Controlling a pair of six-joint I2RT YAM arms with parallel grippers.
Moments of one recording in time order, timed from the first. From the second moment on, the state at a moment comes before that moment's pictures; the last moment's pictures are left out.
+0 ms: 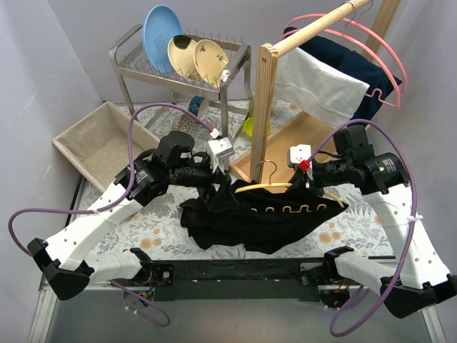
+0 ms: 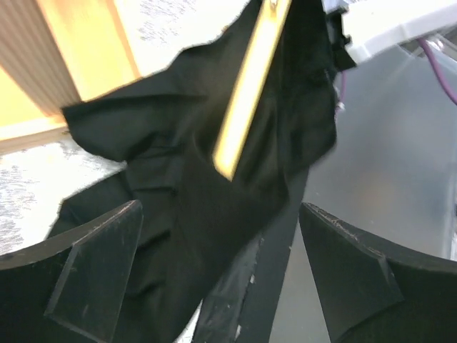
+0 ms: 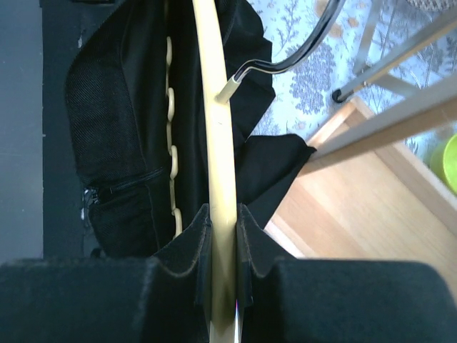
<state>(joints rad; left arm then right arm) -0.78 1.14 1.29 -0.70 0.57 -0.05 0.33 1.05 1.38 -1.29 -0.88 -0.96</state>
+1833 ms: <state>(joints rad) -0.77 0.98 1.44 -0.76 0.14 -0.29 0.46 1.06 1.26 -1.02 -0.68 -0.71</state>
